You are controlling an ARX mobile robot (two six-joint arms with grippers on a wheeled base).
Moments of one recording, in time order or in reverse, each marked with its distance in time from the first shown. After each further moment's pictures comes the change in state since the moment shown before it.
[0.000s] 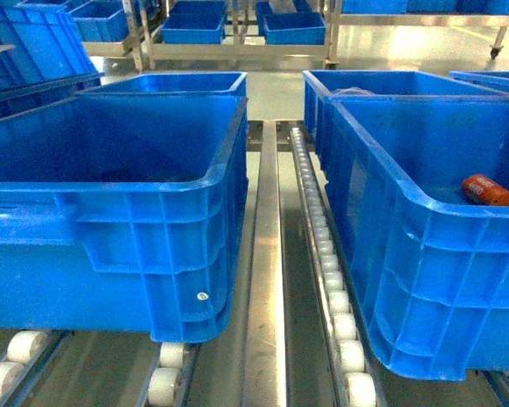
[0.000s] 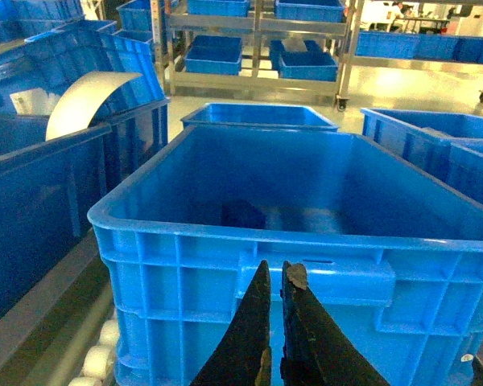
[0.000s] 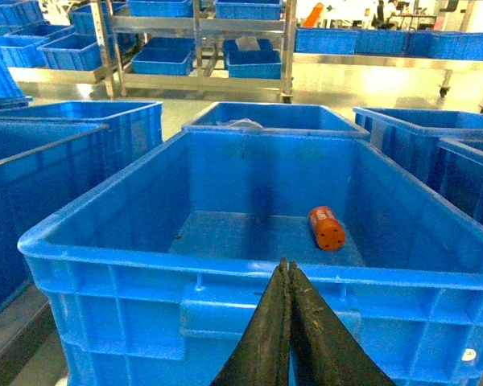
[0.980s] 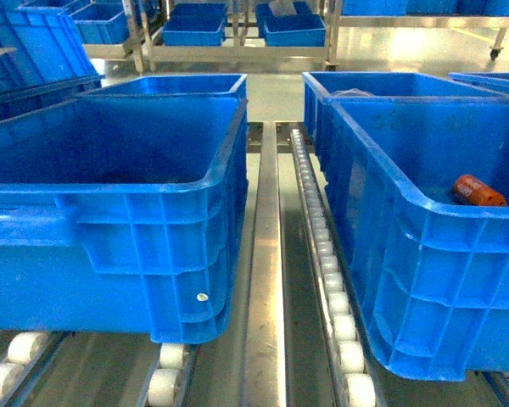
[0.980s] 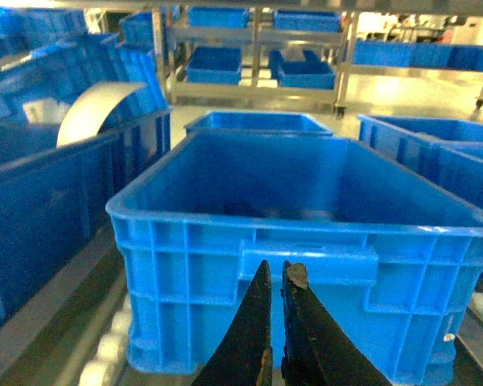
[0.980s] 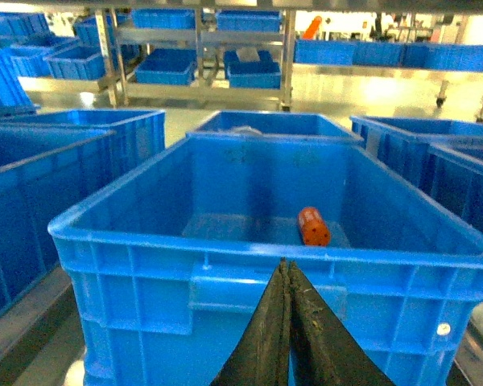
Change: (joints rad) left arm 0.000 -0.457 0.006 -0.460 -0.002 0.002; right arm 0.000 -0.471 0.005 -0.463 -0.001 0.001
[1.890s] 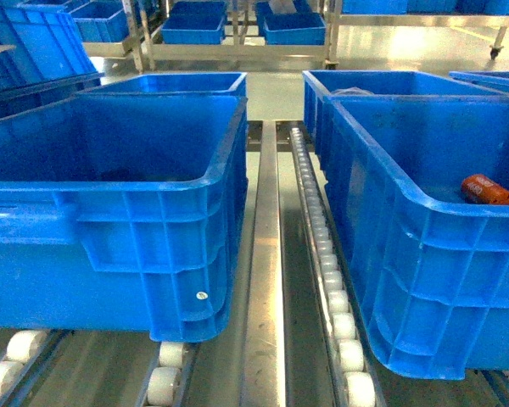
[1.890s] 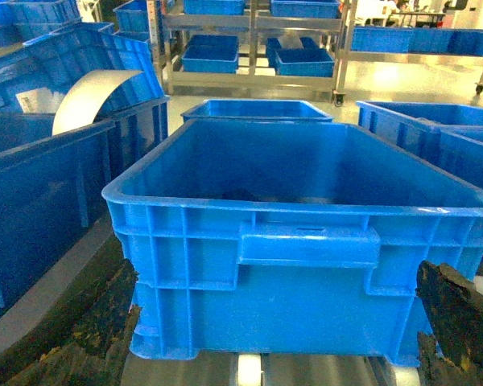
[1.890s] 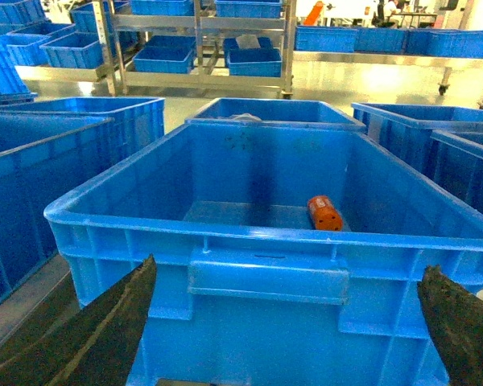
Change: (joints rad) left arm 0.000 0.000 -0.006 -0.010 0.002 0.003; right arm 0.000 0.001 -0.005 -0.018 0.000 0.002
